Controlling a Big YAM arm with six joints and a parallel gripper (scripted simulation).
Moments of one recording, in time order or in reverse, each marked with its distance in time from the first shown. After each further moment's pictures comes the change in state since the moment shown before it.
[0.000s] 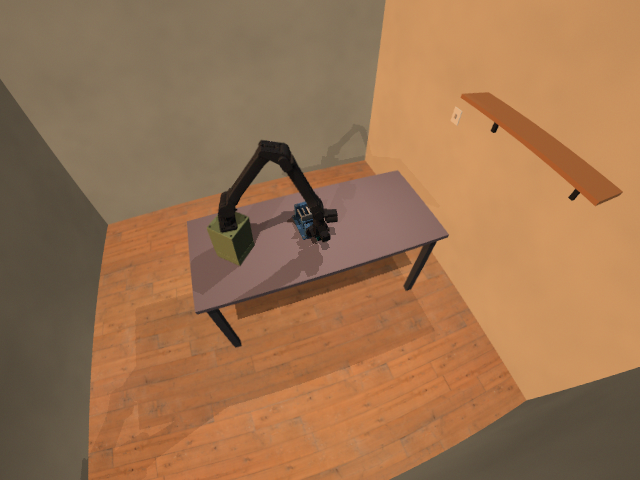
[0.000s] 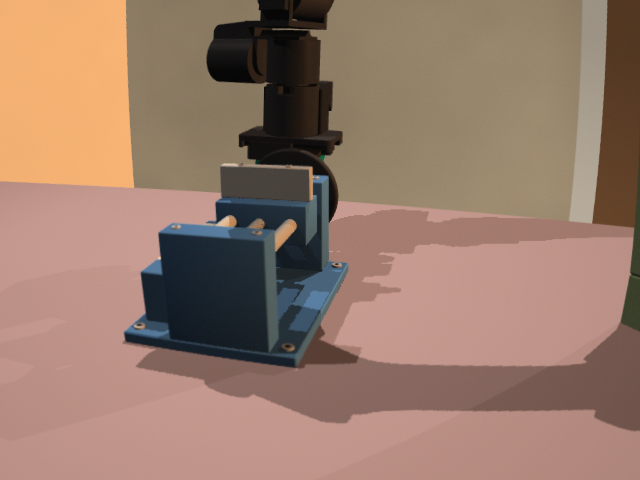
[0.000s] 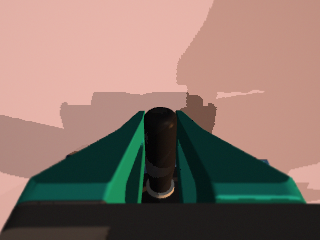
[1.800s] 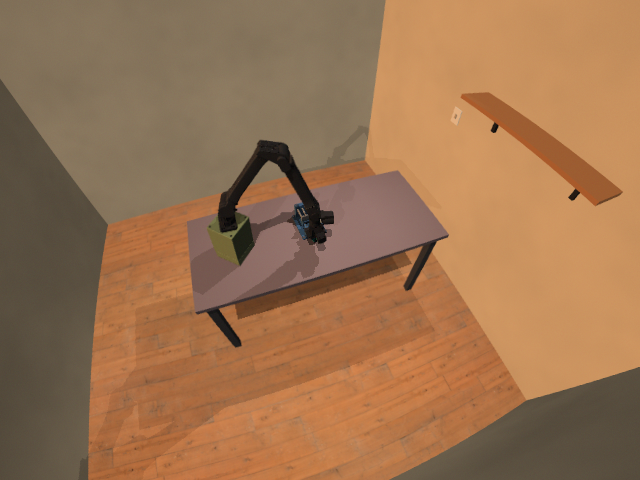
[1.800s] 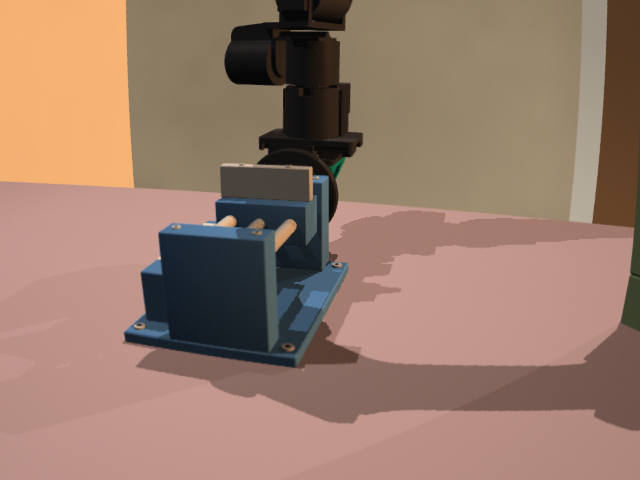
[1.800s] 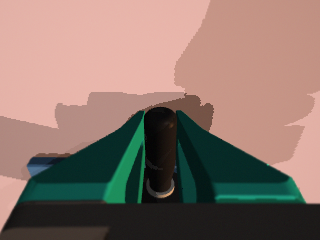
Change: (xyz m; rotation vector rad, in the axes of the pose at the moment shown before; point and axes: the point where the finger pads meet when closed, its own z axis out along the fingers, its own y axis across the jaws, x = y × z) arm 0.000 -0.025 0.001 0.019 0.004 0.001
